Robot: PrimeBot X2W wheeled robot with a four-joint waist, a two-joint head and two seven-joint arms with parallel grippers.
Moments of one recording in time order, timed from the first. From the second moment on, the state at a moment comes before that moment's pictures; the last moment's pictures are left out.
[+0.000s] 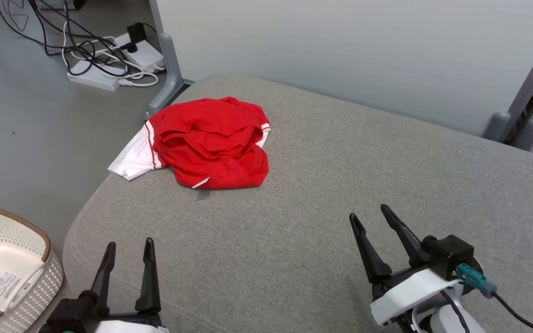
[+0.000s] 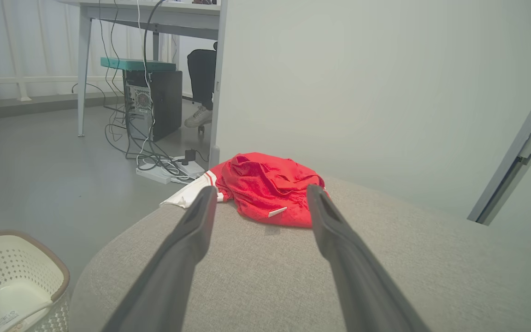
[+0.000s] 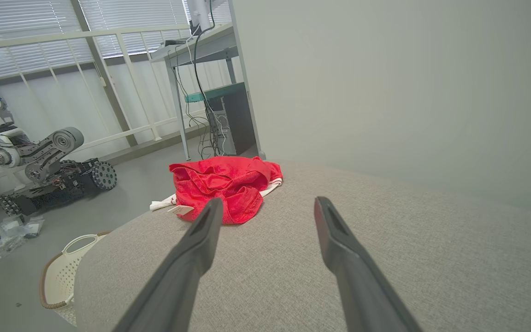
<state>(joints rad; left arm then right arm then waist) 0.10 0.05 -0.09 0.07 -0.29 0.07 -0.26 -0.20 -0.05 0.34 0.36 0.31 0.13 -0.26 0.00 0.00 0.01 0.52</state>
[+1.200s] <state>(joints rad) -0.79 0.27 0.07 0.87 -0.45 -0.05 -0.01 -0.32 -0.13 0.25 -0.12 0.13 0.13 -0.02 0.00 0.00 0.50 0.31</state>
